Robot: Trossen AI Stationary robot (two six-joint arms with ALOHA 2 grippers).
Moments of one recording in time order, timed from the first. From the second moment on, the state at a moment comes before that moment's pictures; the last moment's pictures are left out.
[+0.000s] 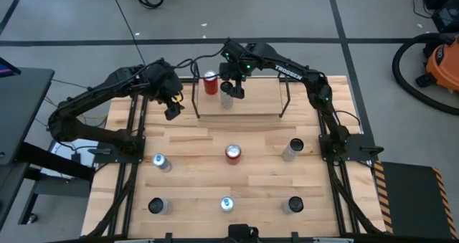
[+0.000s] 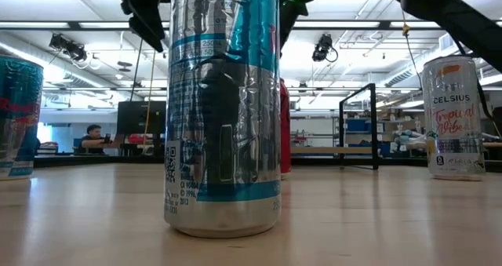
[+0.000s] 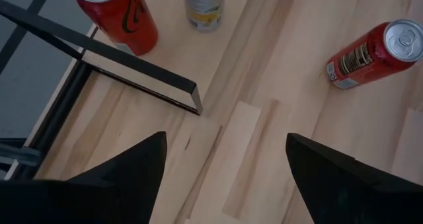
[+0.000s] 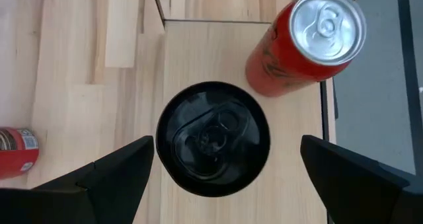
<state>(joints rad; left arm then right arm) 0.48 1.20 1.33 -1.12 0.03 0.06 -0.48 2.18 2.32 -1.22 -0.20 -0.45</state>
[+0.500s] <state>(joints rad) 0.48 1.20 1.33 -1.12 0.03 0.06 -0.47 2.17 2.31 -1.22 -0.21 -0.44</state>
